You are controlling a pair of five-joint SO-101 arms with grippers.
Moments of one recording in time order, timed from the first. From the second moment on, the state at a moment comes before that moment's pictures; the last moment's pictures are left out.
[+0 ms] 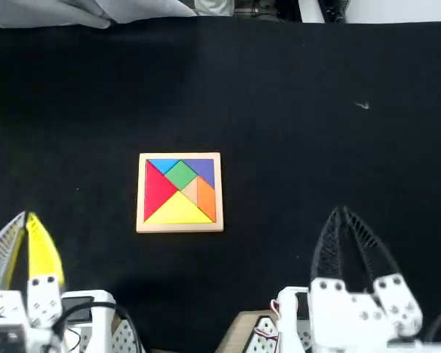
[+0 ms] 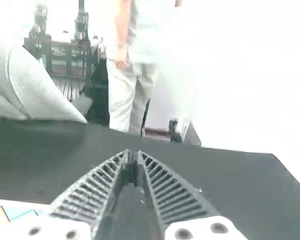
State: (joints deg) left arm -9.2 -92.7 18.9 91.6 -15.9; right arm 3.3 -100.4 25.0 86.2 8.8
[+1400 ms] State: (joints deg) left arm -9.4 -104.0 96.2 50.4 -4.1; right arm 8.0 -103.5 88.6 53.1 13.7
